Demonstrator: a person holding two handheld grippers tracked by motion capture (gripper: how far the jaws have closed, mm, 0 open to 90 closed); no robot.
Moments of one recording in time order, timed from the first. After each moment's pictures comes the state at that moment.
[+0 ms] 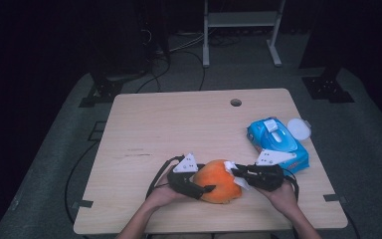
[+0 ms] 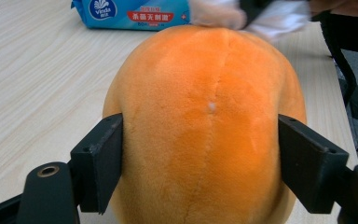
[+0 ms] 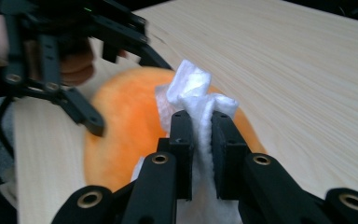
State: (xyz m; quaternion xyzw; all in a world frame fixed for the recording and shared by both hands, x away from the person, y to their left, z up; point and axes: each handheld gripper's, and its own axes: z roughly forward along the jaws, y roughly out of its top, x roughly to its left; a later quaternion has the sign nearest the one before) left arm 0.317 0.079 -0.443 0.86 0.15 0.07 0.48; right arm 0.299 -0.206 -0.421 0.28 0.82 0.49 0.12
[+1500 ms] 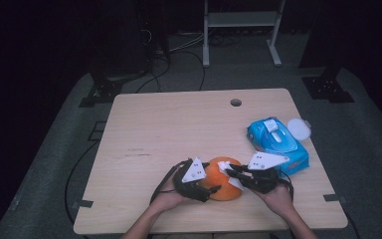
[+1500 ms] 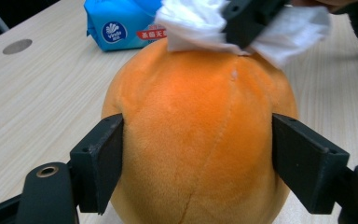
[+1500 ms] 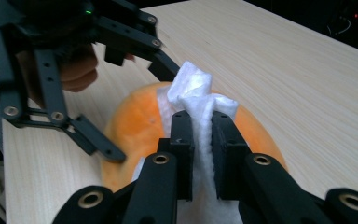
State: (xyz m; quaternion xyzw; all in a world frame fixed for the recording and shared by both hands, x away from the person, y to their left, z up) left arm 0.301 0.063 -0.437 0.86 0.12 0.15 0.47; right arm 0.290 -0.187 -0.411 0.25 0.82 0.49 0.16
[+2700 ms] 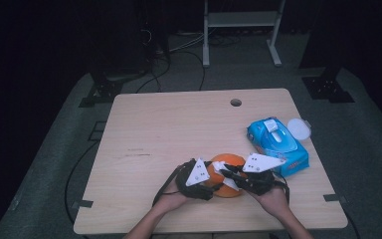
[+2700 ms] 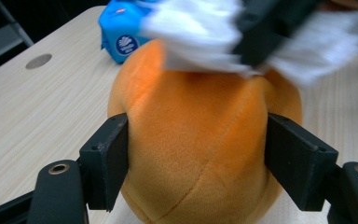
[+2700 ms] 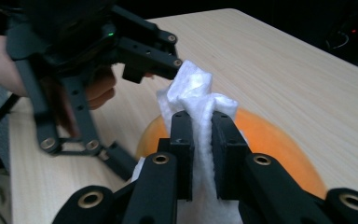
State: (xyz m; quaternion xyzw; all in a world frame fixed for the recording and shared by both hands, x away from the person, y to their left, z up) left arm 0.295 0.051 -0.437 0.85 0.12 0.19 0.47; right arm 0.282 -0.171 -0.401 0.22 0.82 0.49 0.17
